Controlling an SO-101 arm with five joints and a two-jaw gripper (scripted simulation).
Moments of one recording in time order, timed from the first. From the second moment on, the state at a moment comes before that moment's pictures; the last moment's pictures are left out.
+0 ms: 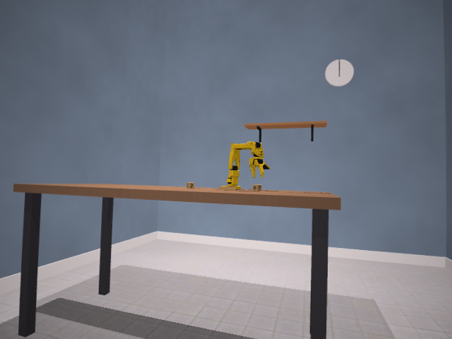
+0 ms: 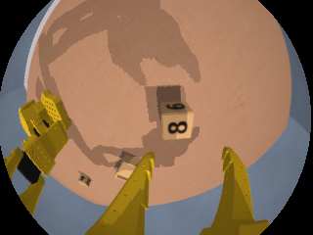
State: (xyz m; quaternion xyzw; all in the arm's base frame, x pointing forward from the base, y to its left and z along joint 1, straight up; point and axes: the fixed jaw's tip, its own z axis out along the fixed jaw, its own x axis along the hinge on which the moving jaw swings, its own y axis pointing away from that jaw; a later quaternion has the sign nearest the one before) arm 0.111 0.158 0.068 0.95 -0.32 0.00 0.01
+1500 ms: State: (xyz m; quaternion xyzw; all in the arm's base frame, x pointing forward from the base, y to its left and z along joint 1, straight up) arm 0.116 0.160 0.154 0.91 -0.33 0.07 -0.23
